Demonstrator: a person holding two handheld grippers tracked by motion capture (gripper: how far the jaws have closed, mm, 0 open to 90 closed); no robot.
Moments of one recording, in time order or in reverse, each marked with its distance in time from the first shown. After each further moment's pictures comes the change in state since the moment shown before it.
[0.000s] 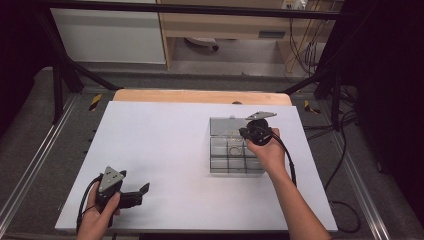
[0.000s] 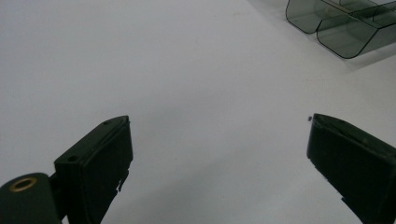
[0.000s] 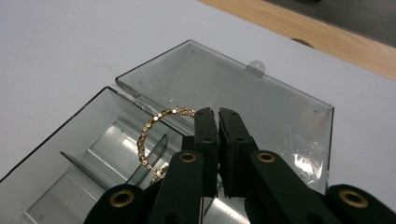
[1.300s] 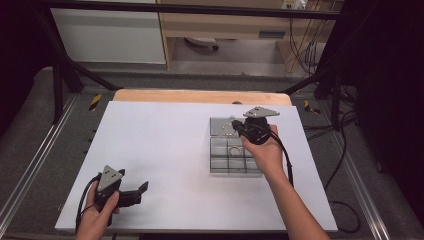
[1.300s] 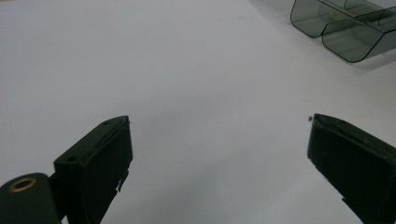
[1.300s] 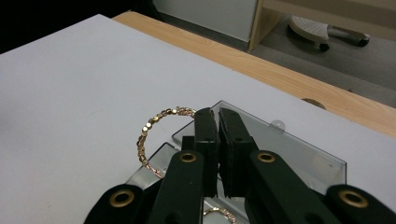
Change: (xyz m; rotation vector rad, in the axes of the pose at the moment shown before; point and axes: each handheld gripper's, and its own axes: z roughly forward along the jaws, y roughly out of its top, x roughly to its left) left arm 0.004 0.001 -0.001 -0.014 0.013 -0.007; right arm 0.026 0.026 -0.035 -0.184 0.046 -0.014
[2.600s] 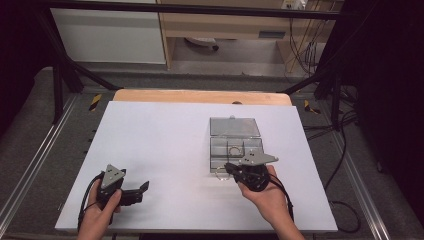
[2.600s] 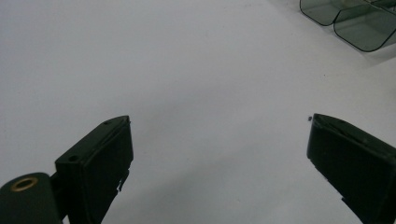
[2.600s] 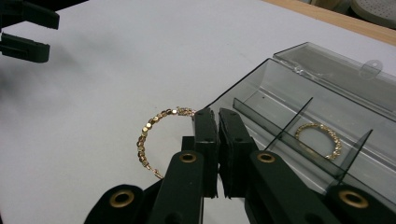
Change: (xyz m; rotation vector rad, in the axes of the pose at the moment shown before) left arm 0.004 0.000 0.013 0.031 0.012 0.000; right arm 0.068 -0.075 -0.051 0.054 0.174 -0.058
